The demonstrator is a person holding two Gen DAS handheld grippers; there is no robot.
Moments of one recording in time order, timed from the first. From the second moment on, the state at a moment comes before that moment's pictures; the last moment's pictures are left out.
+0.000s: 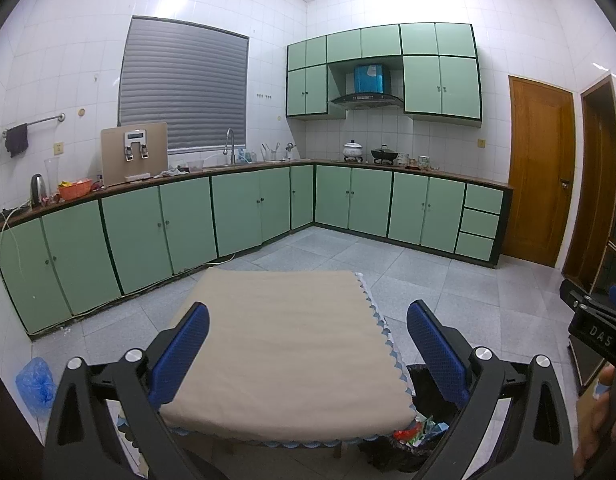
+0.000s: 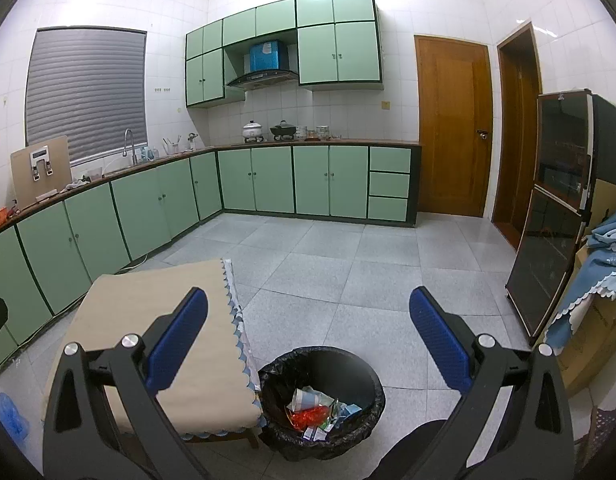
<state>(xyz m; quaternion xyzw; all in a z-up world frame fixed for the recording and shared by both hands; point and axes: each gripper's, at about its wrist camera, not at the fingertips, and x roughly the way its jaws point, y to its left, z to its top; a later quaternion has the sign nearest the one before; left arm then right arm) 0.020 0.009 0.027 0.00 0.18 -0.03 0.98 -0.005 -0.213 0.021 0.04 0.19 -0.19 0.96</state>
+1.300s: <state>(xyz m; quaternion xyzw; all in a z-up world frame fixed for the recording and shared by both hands) 0.019 0.009 0.029 0.00 0.18 -0.04 0.98 -0.008 -0.220 0.021 0.05 0.19 -0.19 0.96</state>
